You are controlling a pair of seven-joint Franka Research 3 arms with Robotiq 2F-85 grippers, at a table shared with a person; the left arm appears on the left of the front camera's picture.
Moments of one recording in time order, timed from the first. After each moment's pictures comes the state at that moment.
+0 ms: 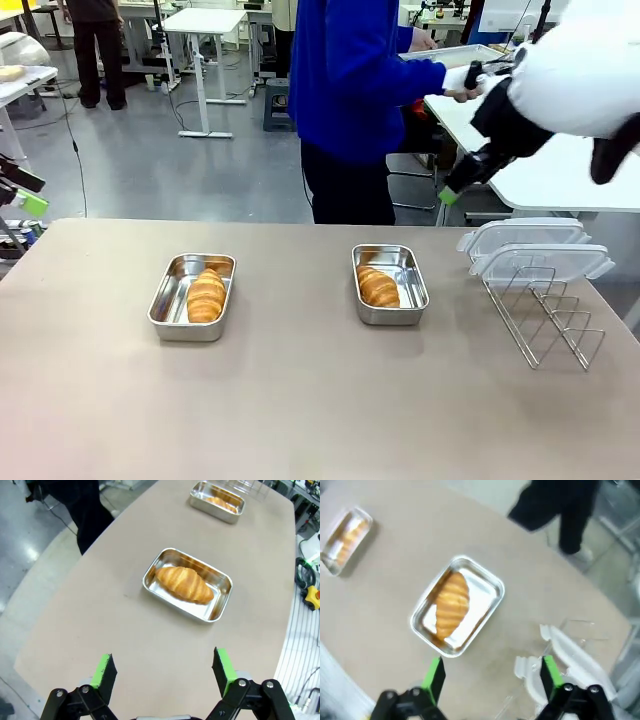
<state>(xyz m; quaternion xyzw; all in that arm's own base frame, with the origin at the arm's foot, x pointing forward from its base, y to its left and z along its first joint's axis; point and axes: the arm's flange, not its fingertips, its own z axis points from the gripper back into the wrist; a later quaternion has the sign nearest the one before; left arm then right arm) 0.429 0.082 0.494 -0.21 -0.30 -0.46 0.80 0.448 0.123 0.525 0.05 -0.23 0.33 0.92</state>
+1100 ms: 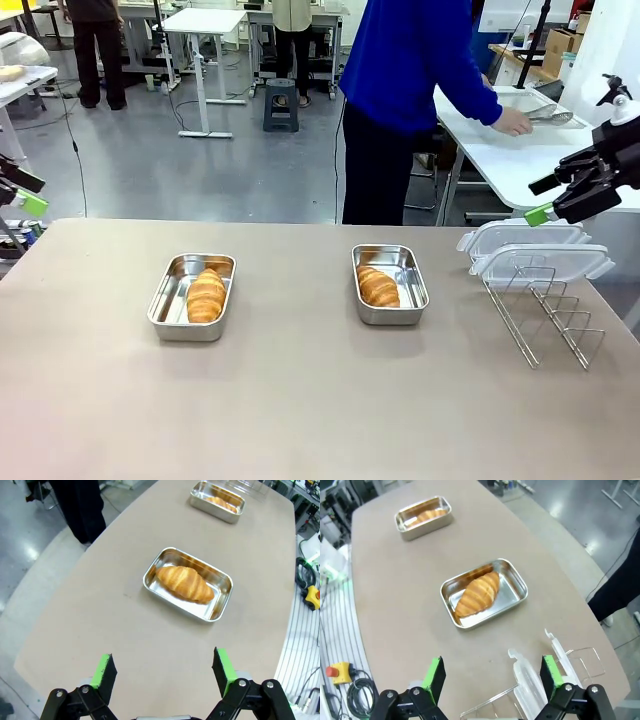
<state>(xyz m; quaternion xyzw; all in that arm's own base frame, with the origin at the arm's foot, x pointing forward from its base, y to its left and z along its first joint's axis) 0.430 0.083 0.493 -0.21 -0.30 -0.46 0.81 0.409 -0.012 0.502 0.18 -0.32 0.48 0.80</state>
